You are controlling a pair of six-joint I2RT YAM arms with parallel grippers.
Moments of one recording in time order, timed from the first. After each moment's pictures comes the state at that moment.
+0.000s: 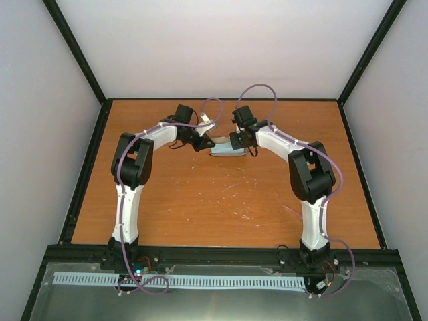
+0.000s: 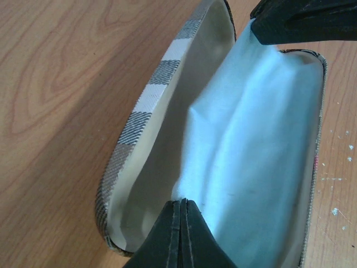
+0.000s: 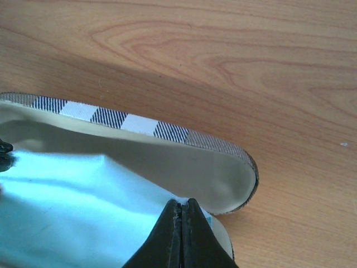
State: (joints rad) left arm -0.34 2.24 1.64 -0.45 0.71 0.49; right arm 0.48 2.05 1.55 -0.53 0.06 0.18
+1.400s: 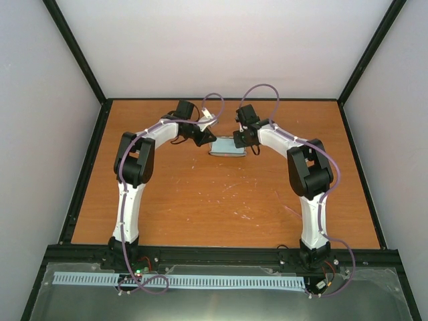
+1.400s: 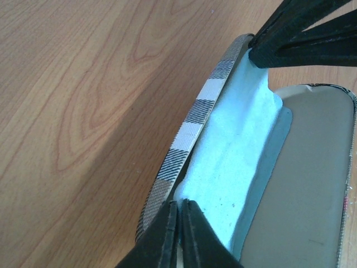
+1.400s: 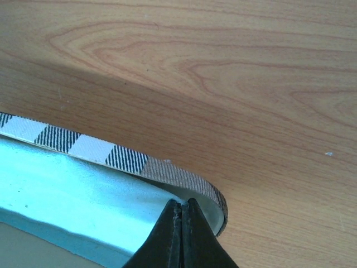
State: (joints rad) left arm -0.33 2.29 1.75 -0.44 0.68 0.49; right arm 0.44 2.10 1.59 -0.52 0.06 0.17
